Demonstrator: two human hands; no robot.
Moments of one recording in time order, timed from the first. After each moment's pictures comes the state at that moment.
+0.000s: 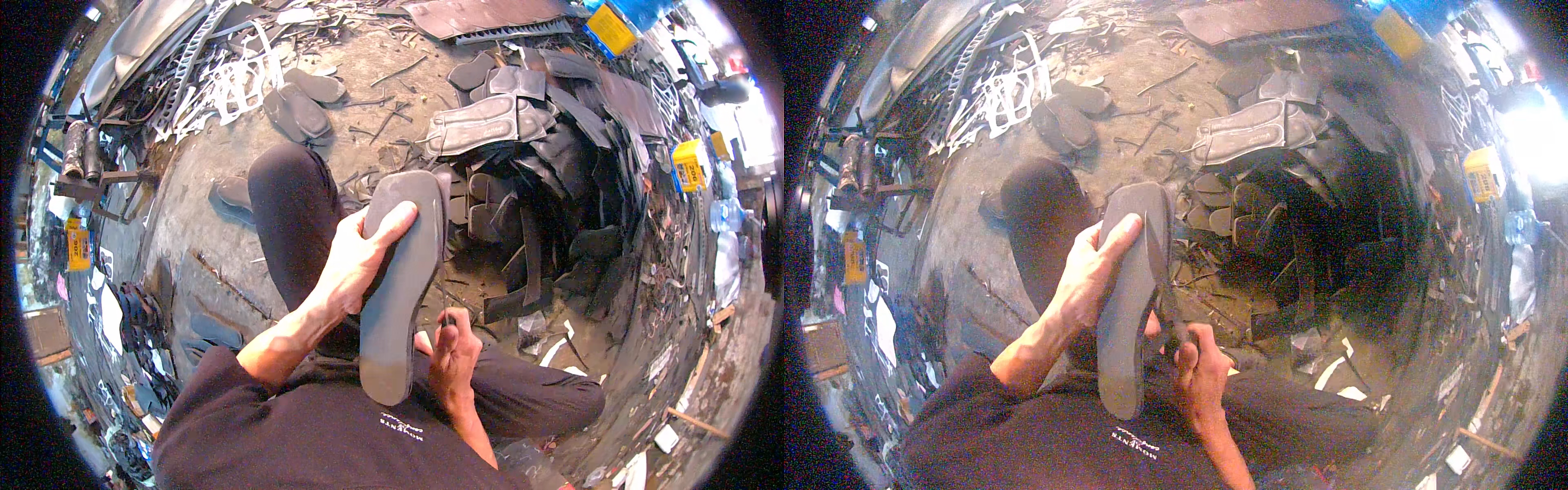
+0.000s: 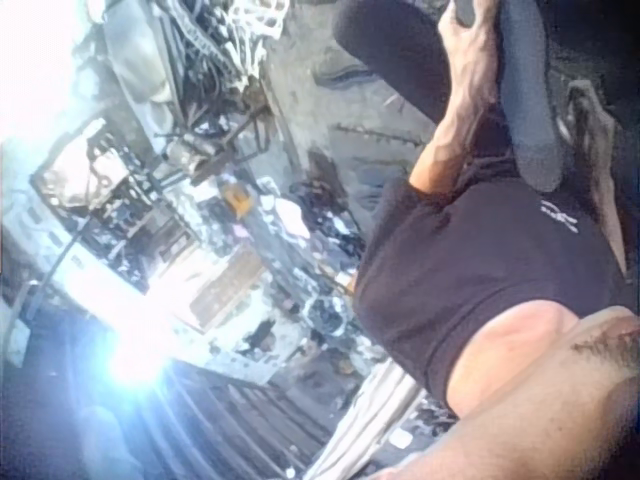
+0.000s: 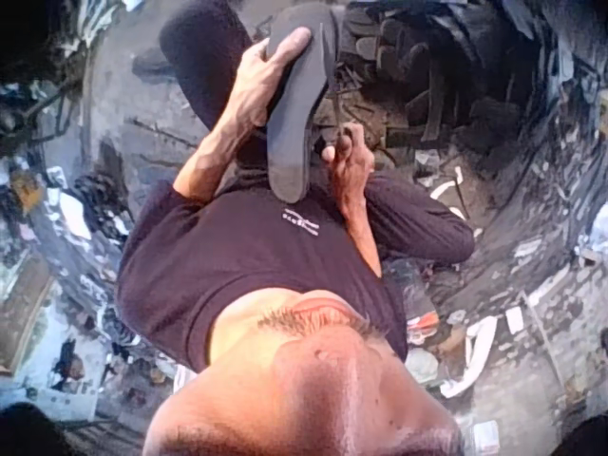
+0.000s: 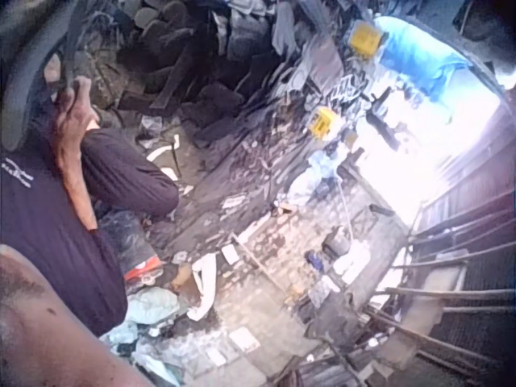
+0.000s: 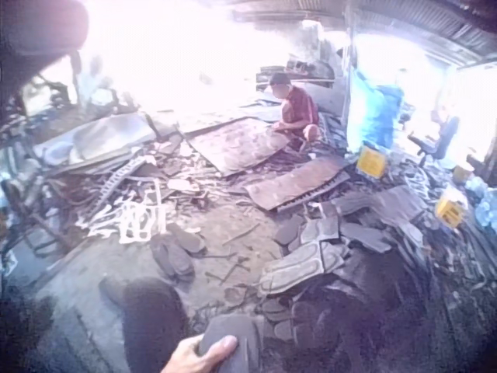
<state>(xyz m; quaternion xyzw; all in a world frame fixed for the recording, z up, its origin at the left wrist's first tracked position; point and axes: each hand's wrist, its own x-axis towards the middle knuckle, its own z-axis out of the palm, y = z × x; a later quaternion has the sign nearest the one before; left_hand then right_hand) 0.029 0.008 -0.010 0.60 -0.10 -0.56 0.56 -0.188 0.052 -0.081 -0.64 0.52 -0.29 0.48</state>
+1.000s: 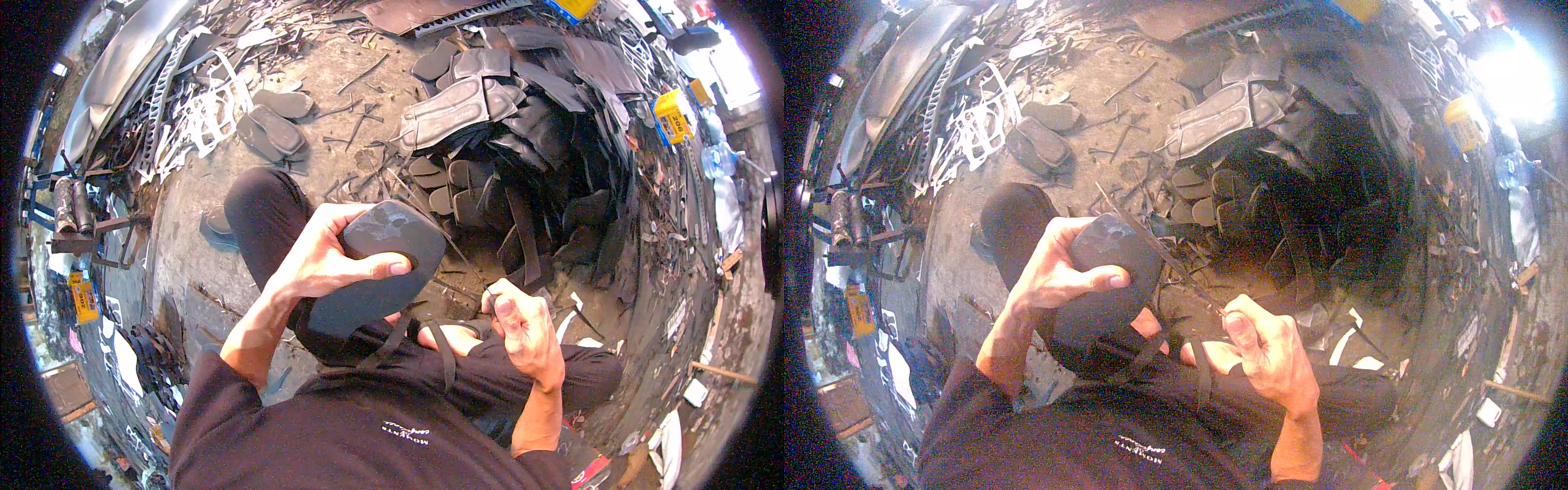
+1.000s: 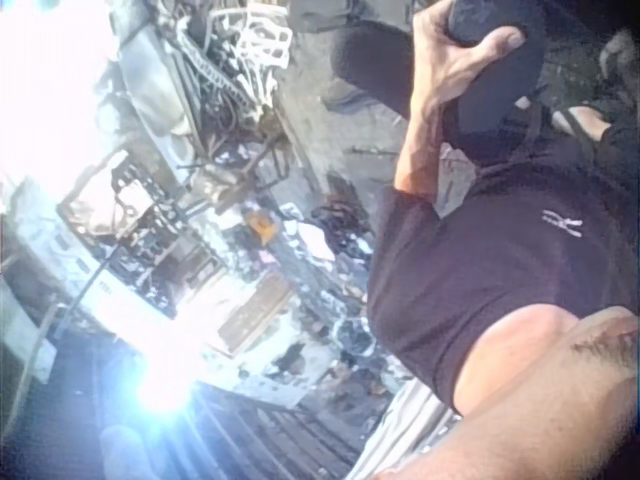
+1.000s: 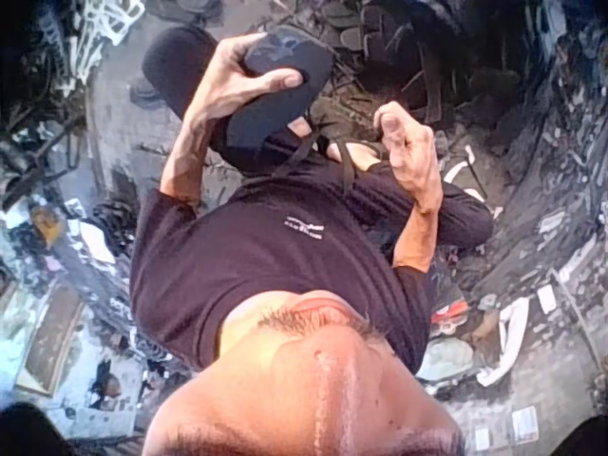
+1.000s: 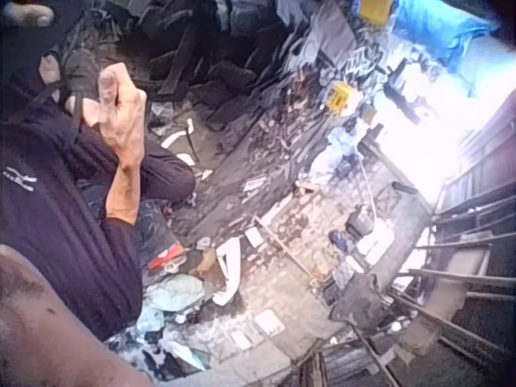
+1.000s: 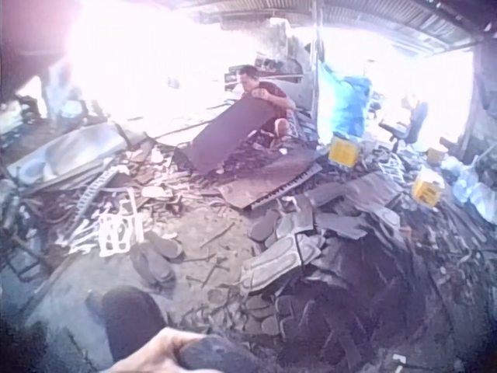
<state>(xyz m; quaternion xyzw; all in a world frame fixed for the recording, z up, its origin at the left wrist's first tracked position) 0.073 -0.001 0.005 0.50 -0.43 -0.61 0.44 -0.238 -0.037 0.023 -0.71 0.46 -0.14 0.51</state>
